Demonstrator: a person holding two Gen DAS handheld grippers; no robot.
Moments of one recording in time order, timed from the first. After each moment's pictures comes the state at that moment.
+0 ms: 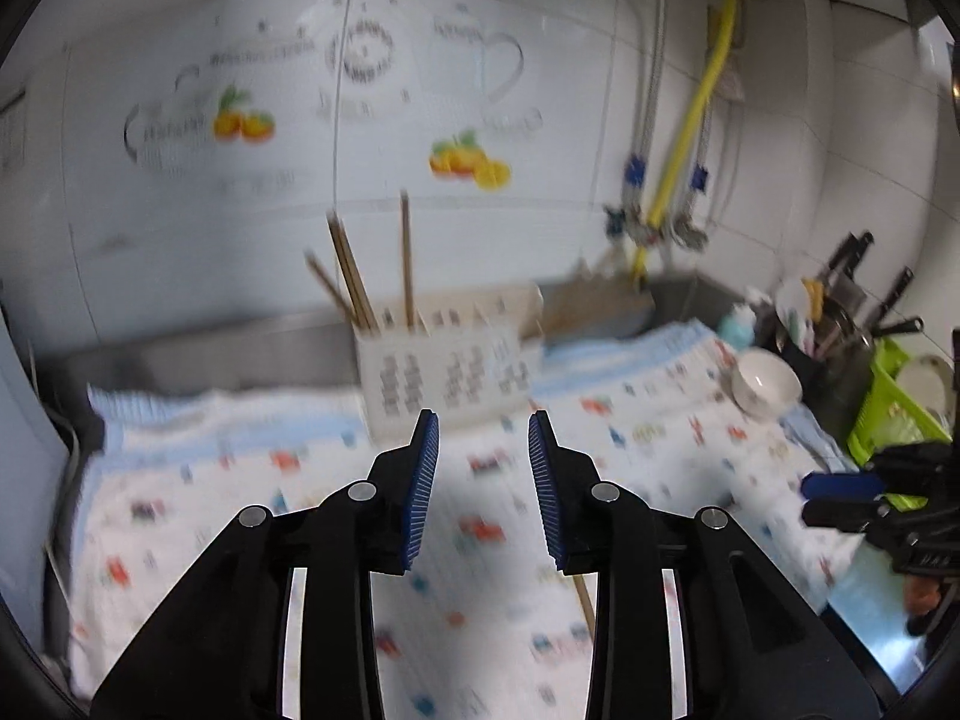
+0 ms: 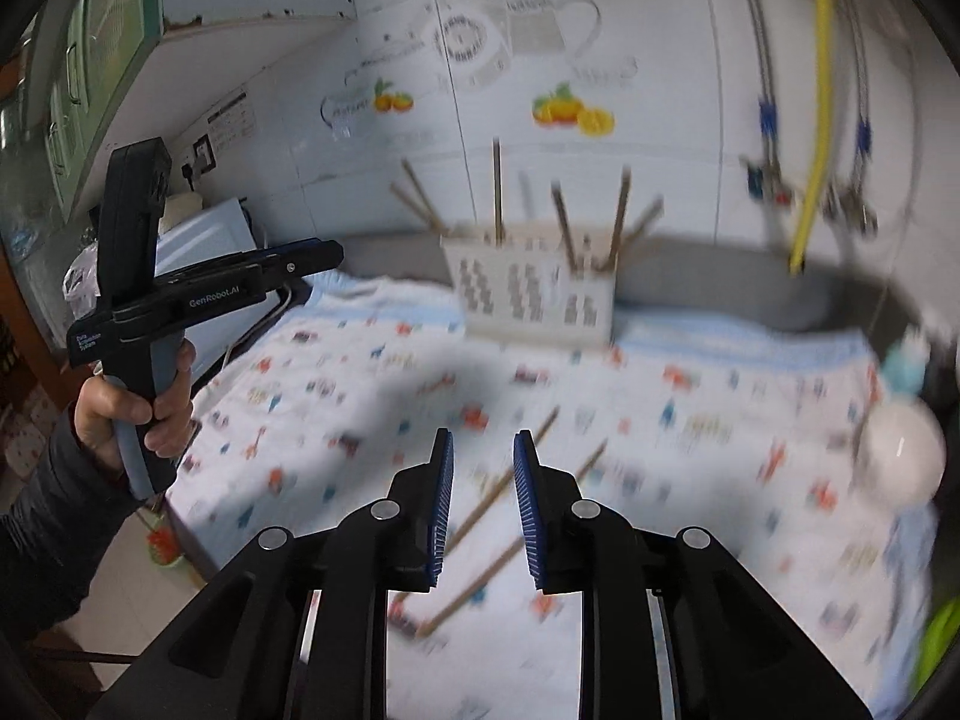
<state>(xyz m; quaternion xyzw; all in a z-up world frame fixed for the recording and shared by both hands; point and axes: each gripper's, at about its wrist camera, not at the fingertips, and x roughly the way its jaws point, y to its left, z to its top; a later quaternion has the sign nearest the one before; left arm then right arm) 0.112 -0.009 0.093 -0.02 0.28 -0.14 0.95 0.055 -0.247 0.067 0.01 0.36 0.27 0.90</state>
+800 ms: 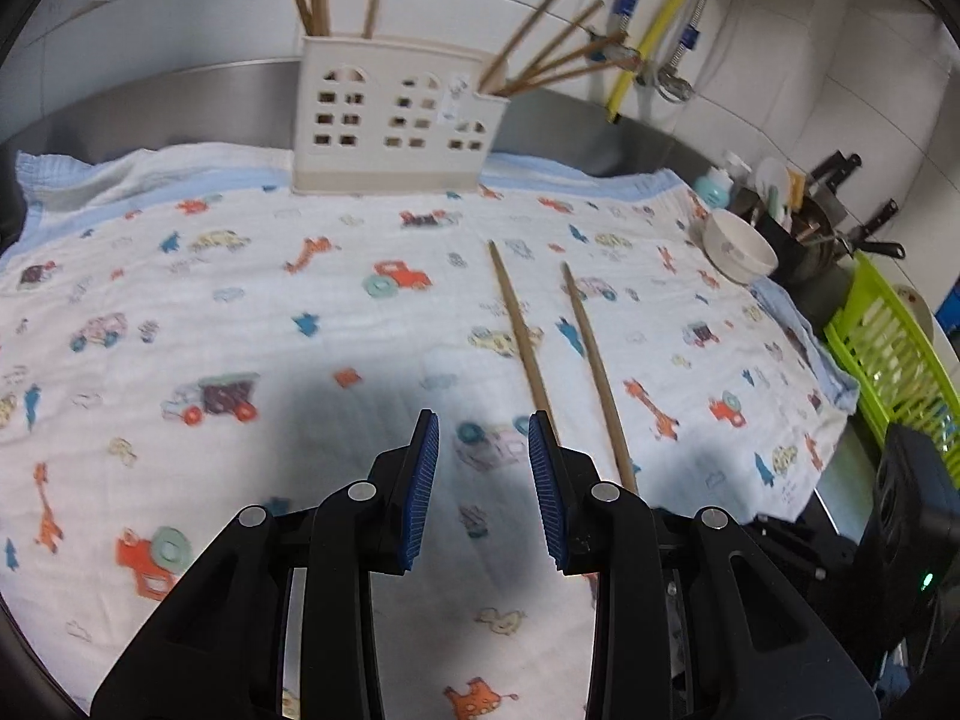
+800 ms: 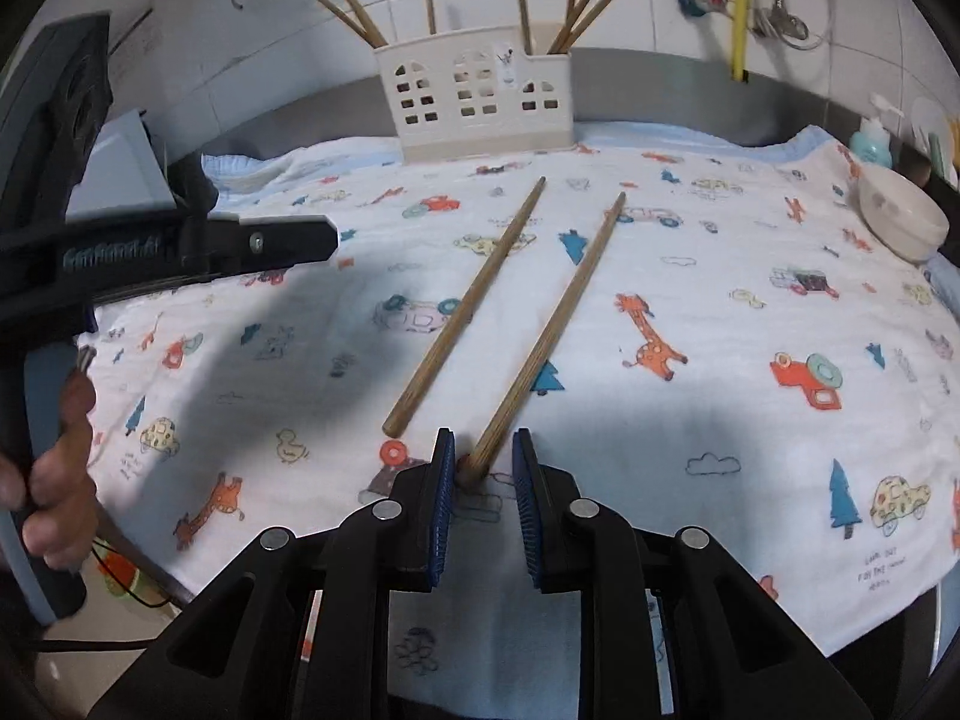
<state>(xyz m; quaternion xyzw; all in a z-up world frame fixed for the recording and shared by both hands) 0.074 -0.033 -0.044 -0.07 0.41 -0.18 0.89 0.011 -0.184 -0.083 0.02 0.40 0.13 0.90</state>
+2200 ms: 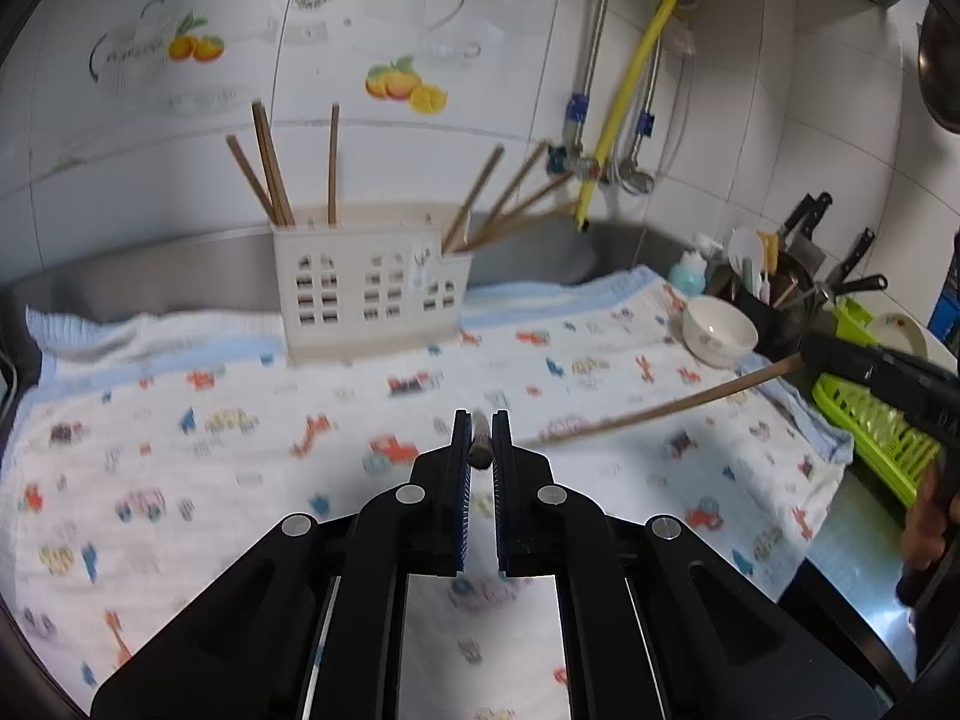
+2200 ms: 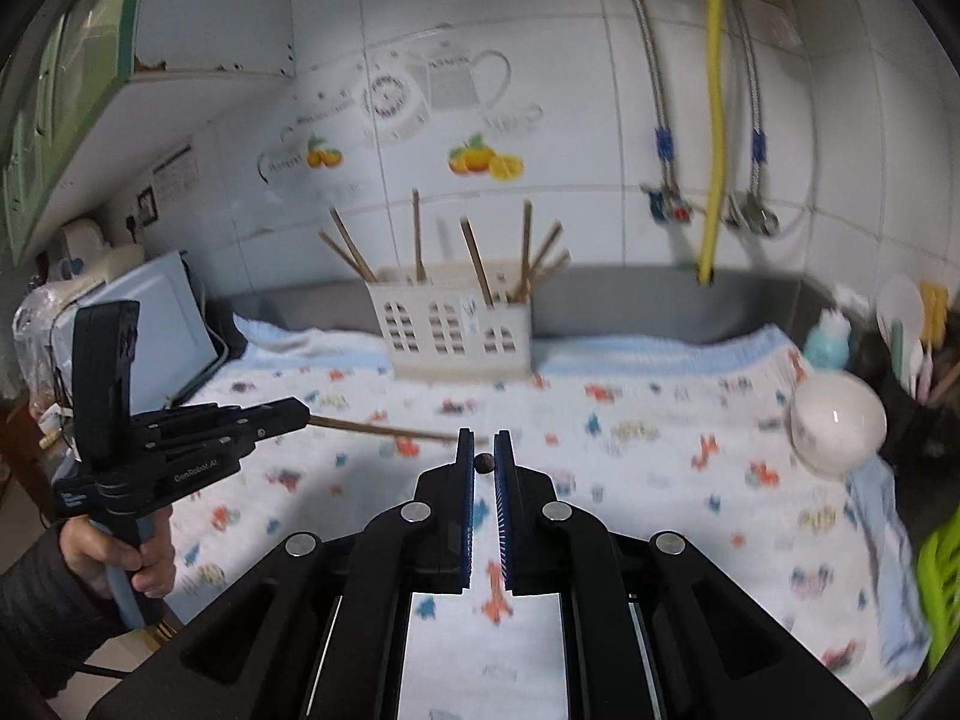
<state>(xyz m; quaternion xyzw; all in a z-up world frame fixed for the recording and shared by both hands) 0.090 -0.042 0.039 -0.04 0.29 -0.18 0.94 0.046 -0.270 0.090 0.01 0.27 0.19 0.94</state>
